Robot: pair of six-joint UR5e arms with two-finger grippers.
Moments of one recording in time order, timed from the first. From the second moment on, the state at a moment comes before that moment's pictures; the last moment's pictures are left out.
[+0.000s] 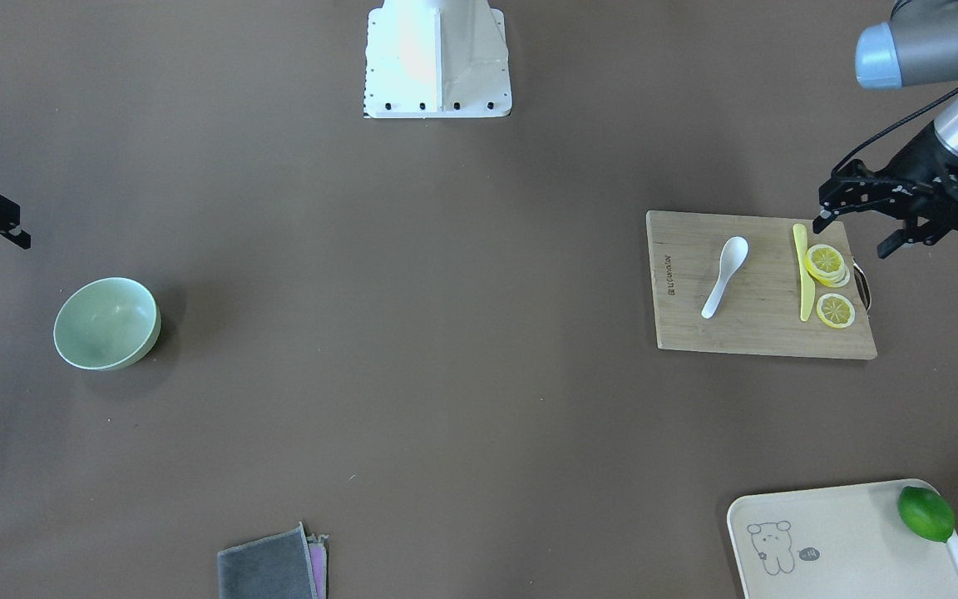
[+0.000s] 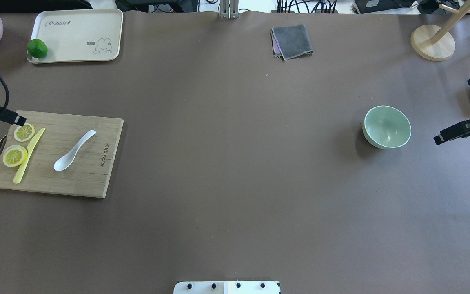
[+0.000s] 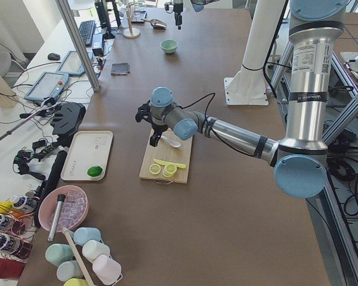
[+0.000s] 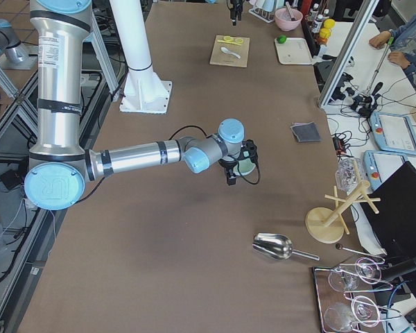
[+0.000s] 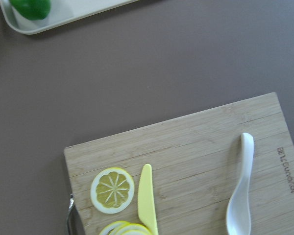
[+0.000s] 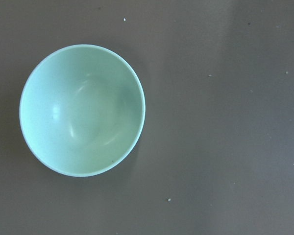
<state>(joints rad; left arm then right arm) -1.08 -1.60 -1.86 -1.98 -2.28 -0.46 1.11 -1.62 1.77 -1.17 2.35 0.45</state>
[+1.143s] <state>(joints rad) -0.87 -1.64 -1.84 -1.99 -2.14 -0.54 1.01 -1.39 1.53 -1.16 2.34 0.55</state>
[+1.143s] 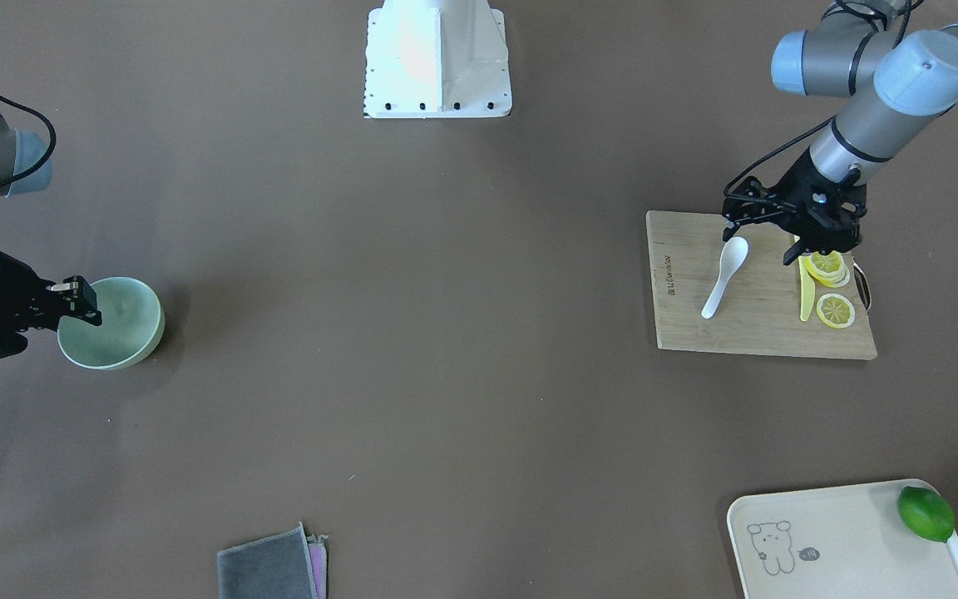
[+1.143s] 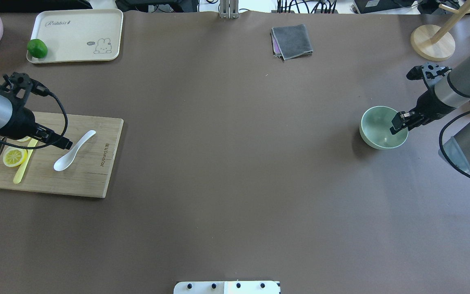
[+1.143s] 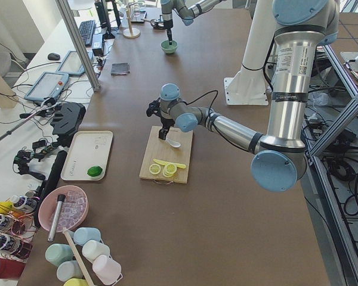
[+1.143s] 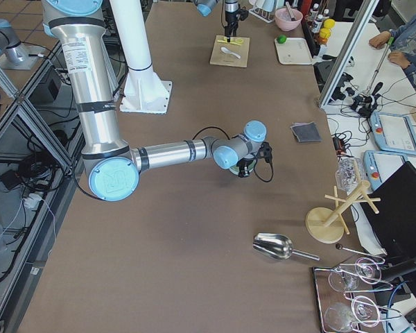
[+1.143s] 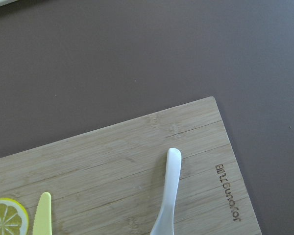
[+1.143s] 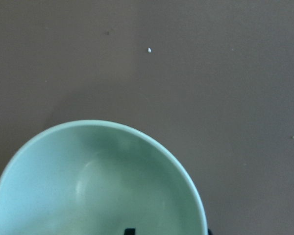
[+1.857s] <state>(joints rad) -0.80 -1.72 -1.76 -1.98 -2.07 -0.37 0.81 -1.20 1.68 -1.17 2.29 1.01</state>
